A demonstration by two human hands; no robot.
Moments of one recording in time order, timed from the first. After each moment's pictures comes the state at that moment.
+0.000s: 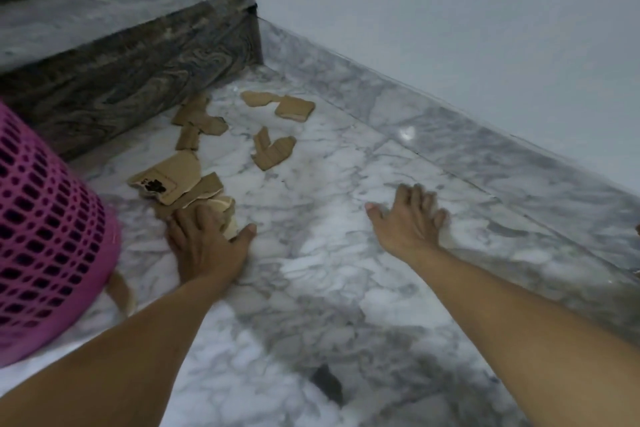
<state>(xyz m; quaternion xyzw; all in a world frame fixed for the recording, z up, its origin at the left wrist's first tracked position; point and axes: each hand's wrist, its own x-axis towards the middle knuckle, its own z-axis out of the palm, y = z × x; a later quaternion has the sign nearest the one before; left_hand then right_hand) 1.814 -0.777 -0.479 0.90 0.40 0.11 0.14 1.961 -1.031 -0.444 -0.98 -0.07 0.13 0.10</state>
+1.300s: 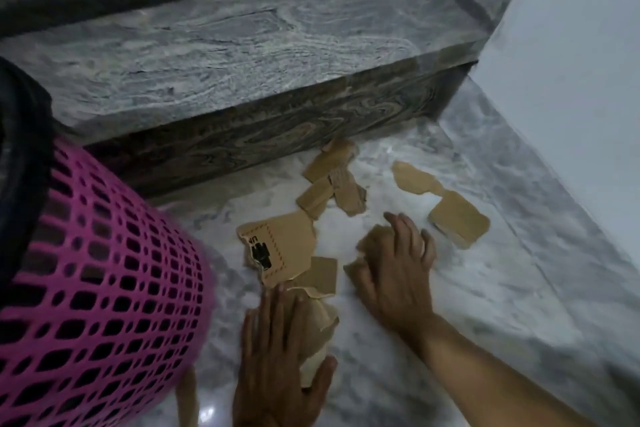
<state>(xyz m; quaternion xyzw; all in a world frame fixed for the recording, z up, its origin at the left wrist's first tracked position) 1.822 -0.739 -0.474 0.91 0.39 0.06 0.08 2.039 -0.765 -0.448 -0.85 -0.48 0.02 0.21</state>
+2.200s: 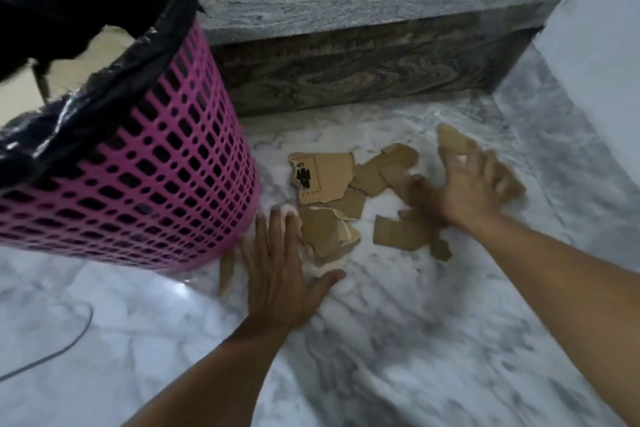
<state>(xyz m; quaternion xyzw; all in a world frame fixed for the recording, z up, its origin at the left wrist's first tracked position) 1.807 -0.758 -0.458 0.84 0.54 0.05 0.06 2.118 -0.759 -0.436 -0.89 -0.42 0.15 0.07</state>
